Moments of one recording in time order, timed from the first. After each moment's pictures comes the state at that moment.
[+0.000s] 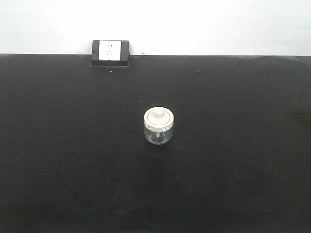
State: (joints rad) left arm -0.04 0.38 -0.21 0.04 -0.10 0.04; right arm 0.18 0.27 -0.20 -1.60 0.11 1.59
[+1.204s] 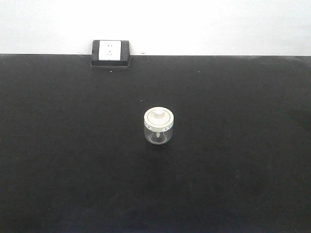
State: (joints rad) left arm -0.04 0.23 -0.21 0.03 0.14 0.04; right arm 0.18 0.27 -0.20 -1.60 0.11 1.59
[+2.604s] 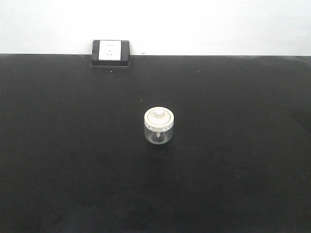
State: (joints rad) left arm -0.04 -0.01 0.03 -0.04 0.13 0.04; right arm 0.18 0.27 -0.20 -1.60 0.11 1.59
